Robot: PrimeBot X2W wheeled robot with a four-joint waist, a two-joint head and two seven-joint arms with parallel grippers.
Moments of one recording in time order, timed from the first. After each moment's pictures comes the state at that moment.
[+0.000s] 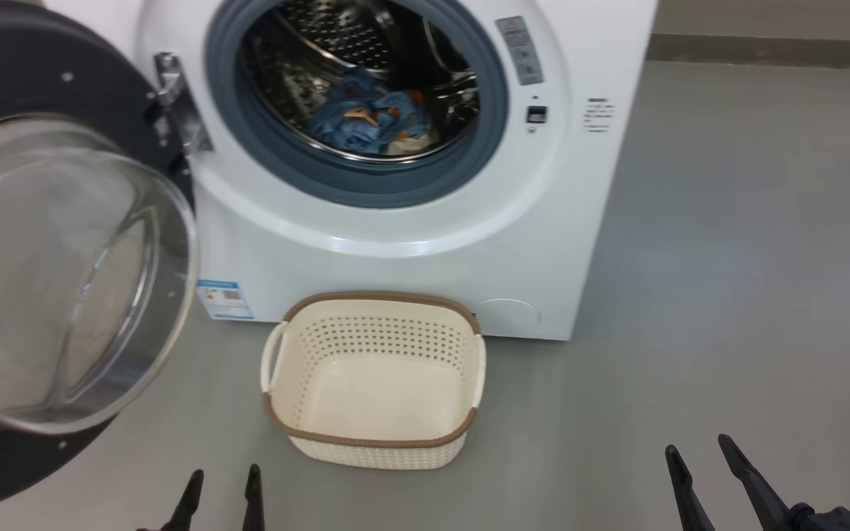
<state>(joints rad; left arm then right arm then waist) 0.10 0.04 -0.15 0.17 -0.24 0.18 -0.26 0.20 -0.12 0.02 0.01 0.25 0.13 -0.26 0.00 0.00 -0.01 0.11</state>
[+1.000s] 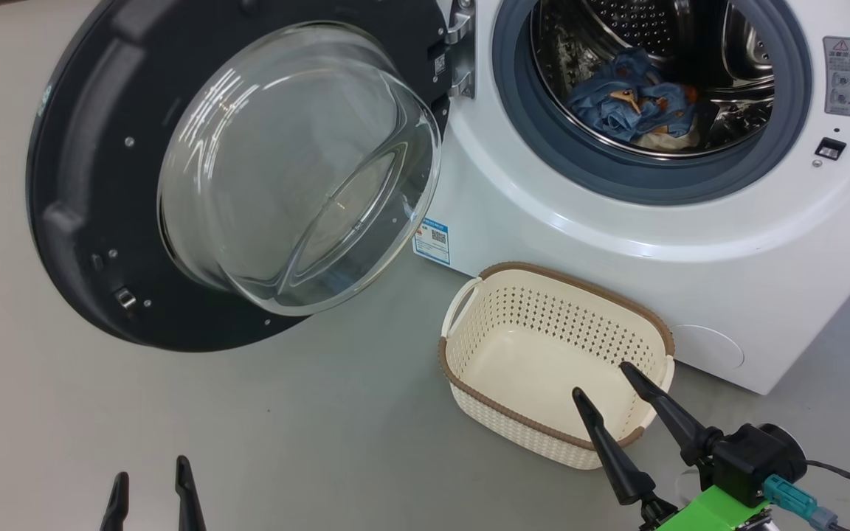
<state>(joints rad) 0.19 0.04 -0.05 -0.02 -0.30 0.28 -0.26 -0.05 -0.22 0.28 0.08 0.29 0.13 -0.26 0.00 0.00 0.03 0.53</state>
